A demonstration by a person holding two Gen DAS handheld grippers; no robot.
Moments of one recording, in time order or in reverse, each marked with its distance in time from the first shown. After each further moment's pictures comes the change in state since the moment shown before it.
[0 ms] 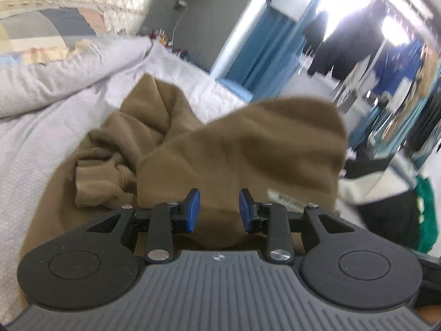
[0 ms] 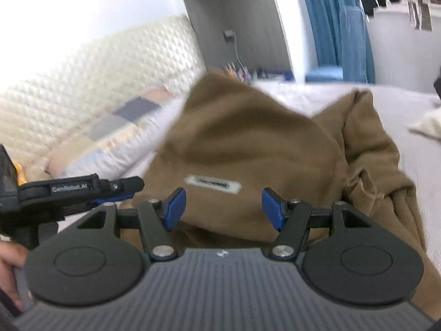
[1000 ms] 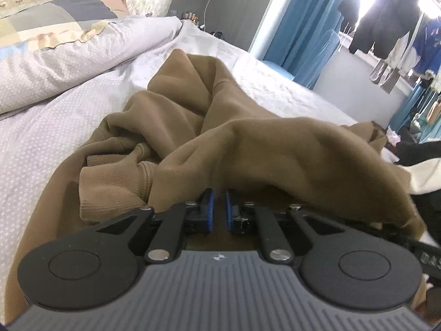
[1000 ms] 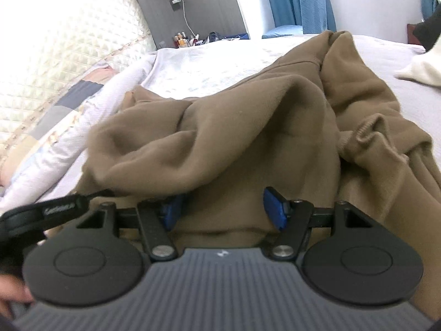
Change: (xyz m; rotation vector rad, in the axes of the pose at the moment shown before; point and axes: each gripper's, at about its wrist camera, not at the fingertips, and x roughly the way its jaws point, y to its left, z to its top) left arm 0.083 0.032 0.003 0.022 0.049 0.179; right arm 0.065 -0.013 -0.004 0.145 0.070 -0.117
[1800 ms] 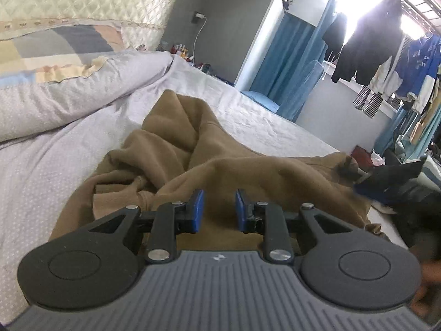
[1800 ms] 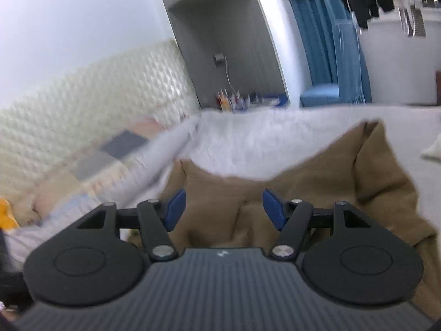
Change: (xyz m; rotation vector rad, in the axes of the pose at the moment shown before) left arm -0.061 -0.009 0.004 0.001 -0.139 -0.062; right arm -0.004 0.028 0.046 -0.114 -0.180 0.126
